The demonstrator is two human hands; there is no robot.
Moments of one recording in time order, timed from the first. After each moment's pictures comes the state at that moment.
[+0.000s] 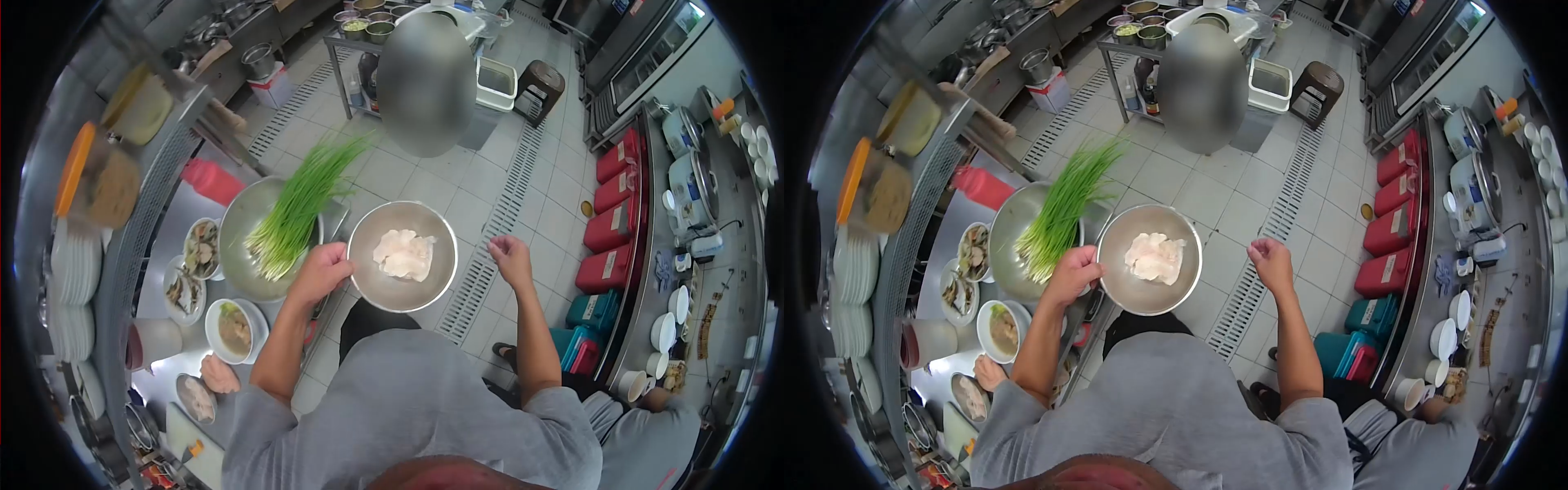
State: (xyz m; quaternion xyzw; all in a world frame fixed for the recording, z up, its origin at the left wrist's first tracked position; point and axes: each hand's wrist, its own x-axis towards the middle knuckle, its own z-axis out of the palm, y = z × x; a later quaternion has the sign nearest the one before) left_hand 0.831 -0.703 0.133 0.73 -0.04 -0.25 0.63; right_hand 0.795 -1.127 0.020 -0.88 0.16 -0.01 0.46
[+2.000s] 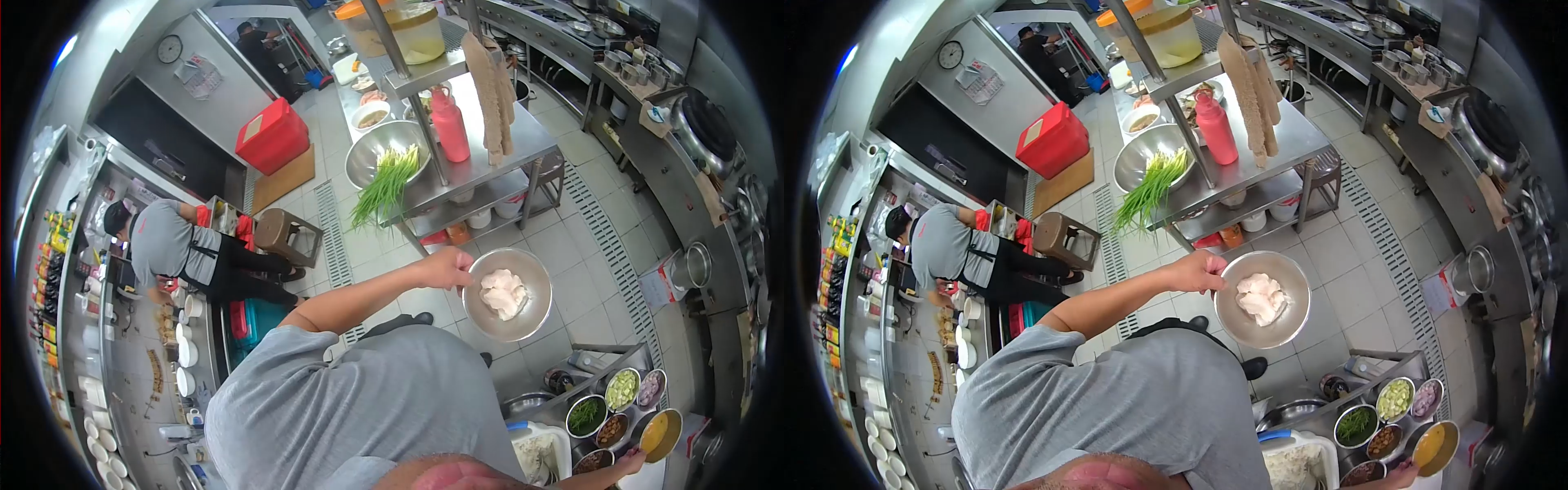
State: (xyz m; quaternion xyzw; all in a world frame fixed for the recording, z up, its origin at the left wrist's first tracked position) left_hand 1.354 -0.851 0.149 0.55 0.58 0.20 0.57; right_hand 2.197 -1.013 -0.088 -0.78 -0.01 0.27 0.56
